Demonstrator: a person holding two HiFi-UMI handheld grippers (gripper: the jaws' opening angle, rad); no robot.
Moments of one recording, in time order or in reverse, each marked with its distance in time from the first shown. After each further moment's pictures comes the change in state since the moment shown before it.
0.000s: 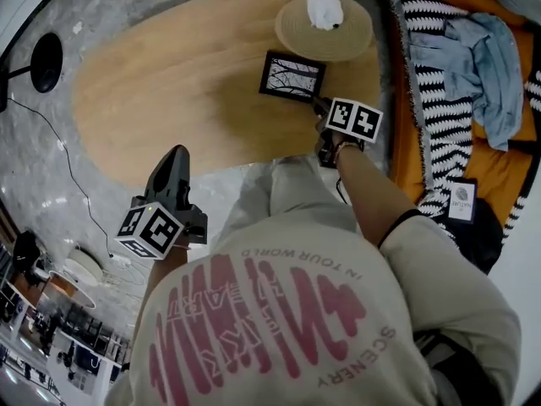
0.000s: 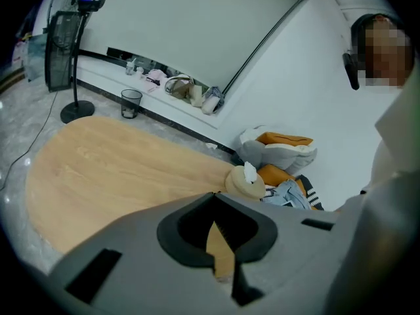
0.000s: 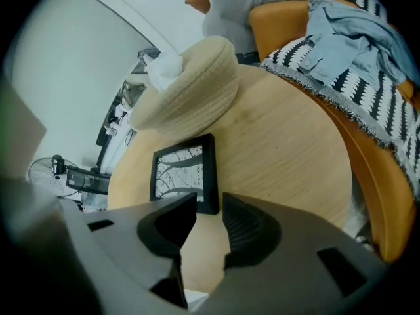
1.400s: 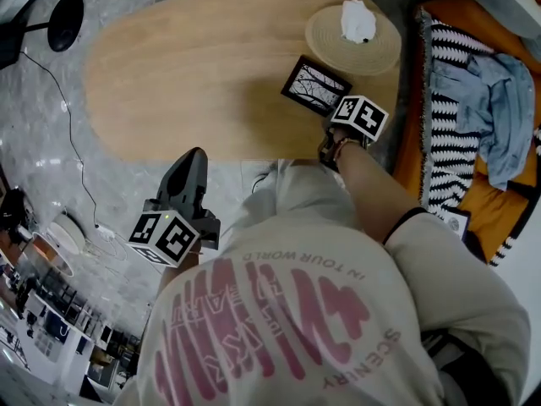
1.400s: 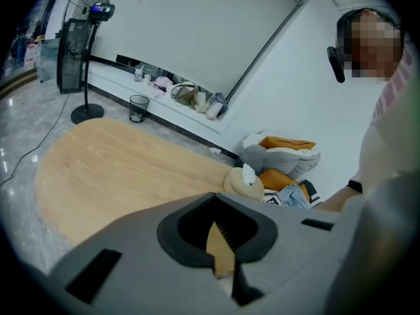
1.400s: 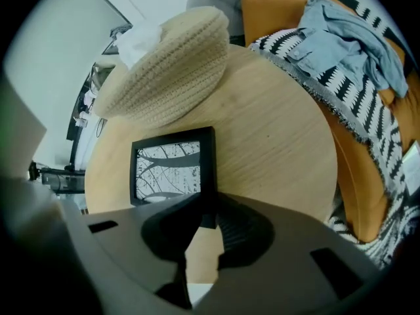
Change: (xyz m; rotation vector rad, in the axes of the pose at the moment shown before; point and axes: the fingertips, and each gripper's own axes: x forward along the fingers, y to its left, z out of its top) left arm -0.021 -0.020 -0.017 -0.033 -0.057 0.058; right arm 0.014 -0.015 -0.009 0.060 0.145 -0.228
